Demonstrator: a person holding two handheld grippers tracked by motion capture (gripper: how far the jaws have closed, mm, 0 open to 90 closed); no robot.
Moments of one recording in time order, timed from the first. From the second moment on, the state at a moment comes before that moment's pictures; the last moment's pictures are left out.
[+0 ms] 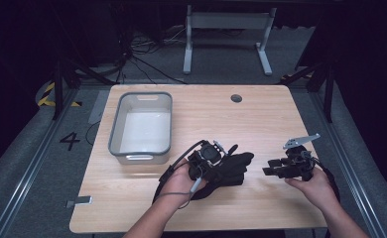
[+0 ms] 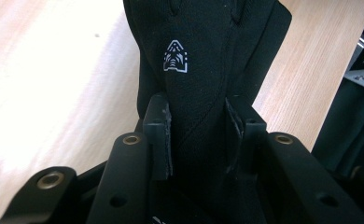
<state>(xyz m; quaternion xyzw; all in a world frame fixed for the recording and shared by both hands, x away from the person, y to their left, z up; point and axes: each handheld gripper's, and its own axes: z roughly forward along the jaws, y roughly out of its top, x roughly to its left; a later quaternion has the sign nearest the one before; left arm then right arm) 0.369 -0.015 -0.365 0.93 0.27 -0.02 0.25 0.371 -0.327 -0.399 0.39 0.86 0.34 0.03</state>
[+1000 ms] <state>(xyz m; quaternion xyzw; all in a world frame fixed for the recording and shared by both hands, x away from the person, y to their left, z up) 0.418 0.101 -0.299 0.86 0.41 0.06 0.31 0.373 -0.321 -0.408 0.40 0.86 0.33 0.02</state>
